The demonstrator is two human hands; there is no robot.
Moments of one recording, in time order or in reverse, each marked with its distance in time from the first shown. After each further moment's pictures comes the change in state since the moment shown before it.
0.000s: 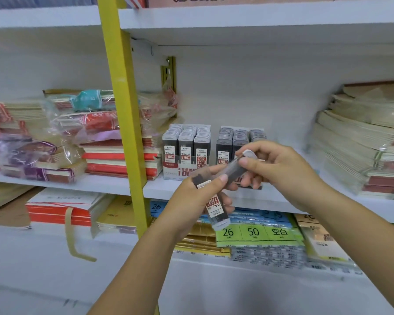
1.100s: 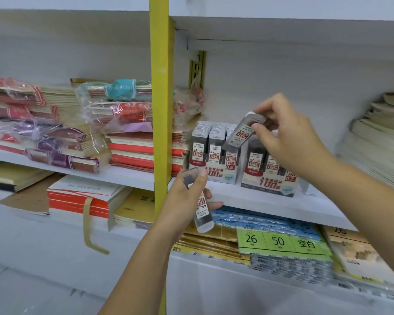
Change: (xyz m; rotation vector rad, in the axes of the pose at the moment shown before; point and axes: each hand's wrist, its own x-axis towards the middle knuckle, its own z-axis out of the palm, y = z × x) left_hand -0.010 -0.021 -0.065 -0.048 0.376 0.039; right_hand 0.061 -0.027 0.034 -0.774 0.157 -0.378
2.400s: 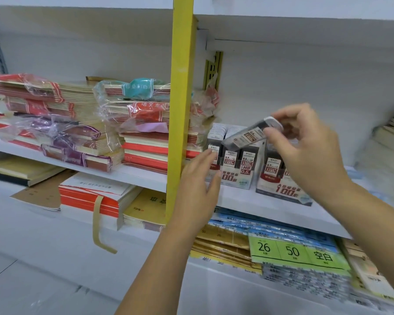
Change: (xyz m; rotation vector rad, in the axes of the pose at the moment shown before) left_hand 0.017 0.005 -0.002 0.834 0.171 0.509; right_hand -0.011 -0.020 0.016 0.129 0.169 -0.008
